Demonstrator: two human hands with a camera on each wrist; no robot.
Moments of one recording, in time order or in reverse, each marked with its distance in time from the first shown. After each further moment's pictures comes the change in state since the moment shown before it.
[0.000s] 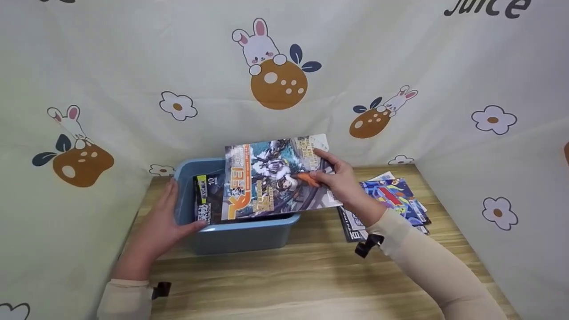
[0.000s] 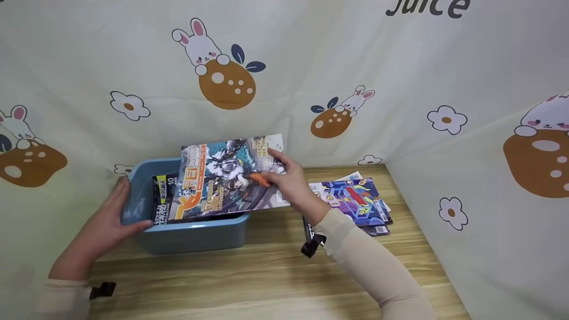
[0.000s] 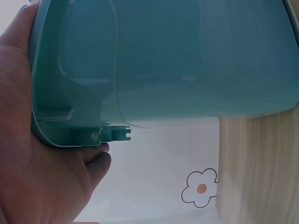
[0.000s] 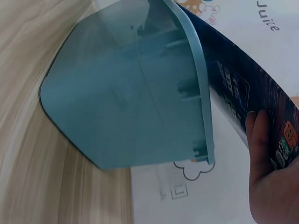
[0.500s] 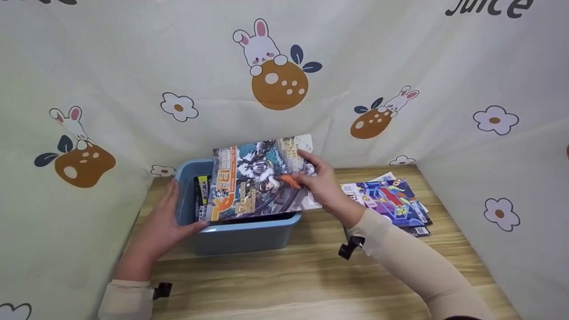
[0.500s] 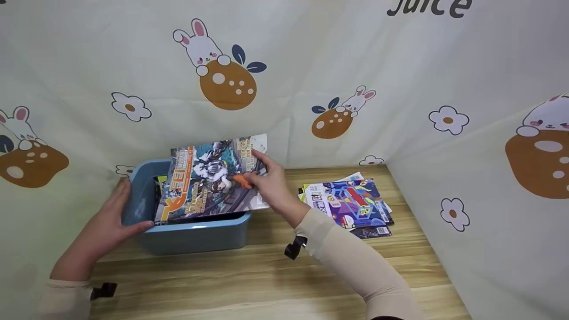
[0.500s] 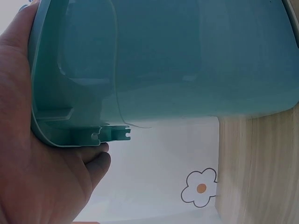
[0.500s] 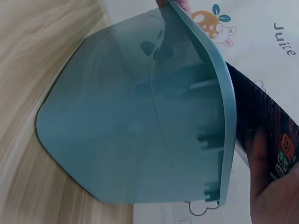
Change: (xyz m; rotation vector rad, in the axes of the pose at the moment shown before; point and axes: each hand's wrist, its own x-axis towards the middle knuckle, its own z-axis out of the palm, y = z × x) left_hand 0.002 -0.001 0.001 -0.002 -0.012 -0.014; right_hand 0.005 -0.001 0.050 0.046 -0.005 -0.041
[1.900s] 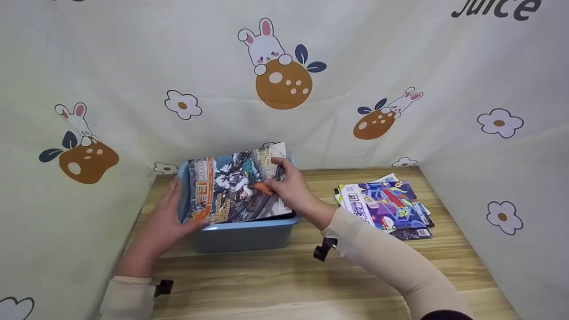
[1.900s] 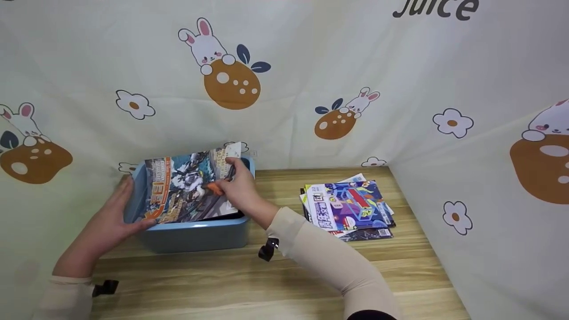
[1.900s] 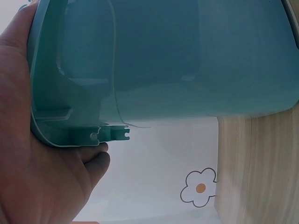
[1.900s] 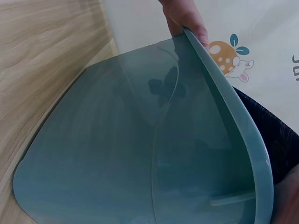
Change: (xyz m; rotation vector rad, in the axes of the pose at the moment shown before) left_hand -0.003 -0.003 -0.001 -0.011 0.018 0.037; right_hand 0.000 -0.007 0.075 -0.100 -0.107 0.082
